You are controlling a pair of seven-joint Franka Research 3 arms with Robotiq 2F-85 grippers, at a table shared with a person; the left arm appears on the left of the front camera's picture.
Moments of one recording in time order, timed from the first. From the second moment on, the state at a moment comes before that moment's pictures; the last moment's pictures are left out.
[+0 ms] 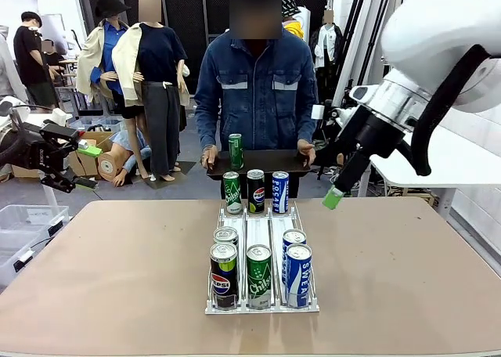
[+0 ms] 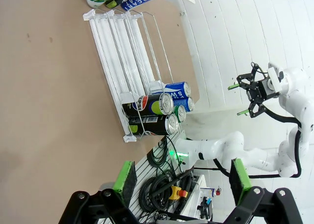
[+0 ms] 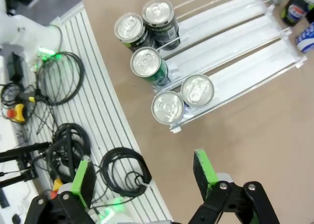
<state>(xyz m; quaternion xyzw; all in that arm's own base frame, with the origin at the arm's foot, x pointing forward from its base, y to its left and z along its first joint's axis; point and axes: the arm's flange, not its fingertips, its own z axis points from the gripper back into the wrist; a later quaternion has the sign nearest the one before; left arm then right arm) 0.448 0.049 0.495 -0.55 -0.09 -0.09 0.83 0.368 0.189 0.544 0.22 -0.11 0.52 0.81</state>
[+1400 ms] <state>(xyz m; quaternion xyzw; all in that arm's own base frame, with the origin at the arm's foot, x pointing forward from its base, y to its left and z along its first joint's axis) 0.448 0.049 0.495 -0.55 -0.09 -0.09 0.83 0.363 0.275 0.497 0.04 -0.07 0.44 0.90</state>
